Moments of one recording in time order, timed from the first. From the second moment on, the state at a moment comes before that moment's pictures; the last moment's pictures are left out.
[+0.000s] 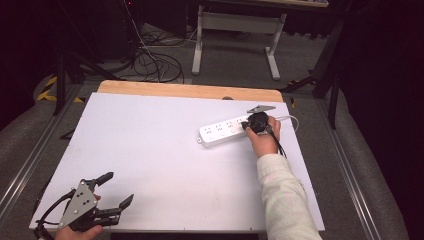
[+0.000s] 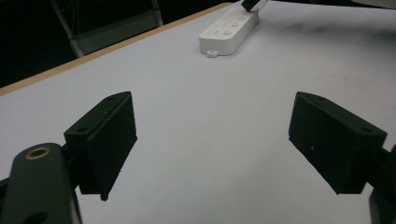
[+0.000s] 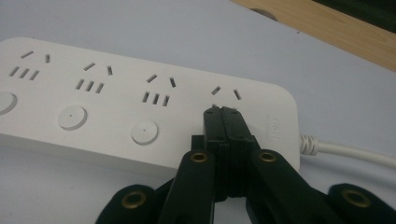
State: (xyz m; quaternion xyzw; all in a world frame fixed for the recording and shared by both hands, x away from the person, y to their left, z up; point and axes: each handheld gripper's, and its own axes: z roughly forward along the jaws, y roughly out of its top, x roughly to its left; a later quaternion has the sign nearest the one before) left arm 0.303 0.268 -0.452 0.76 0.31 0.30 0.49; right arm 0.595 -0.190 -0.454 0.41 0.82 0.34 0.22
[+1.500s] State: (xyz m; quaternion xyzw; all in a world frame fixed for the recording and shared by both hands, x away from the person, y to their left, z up) left arm 0.302 0.268 -0.451 0.76 0.31 0.29 0.49; right arm 0.592 -0.183 -0.454 0.43 0.81 0.32 0.24
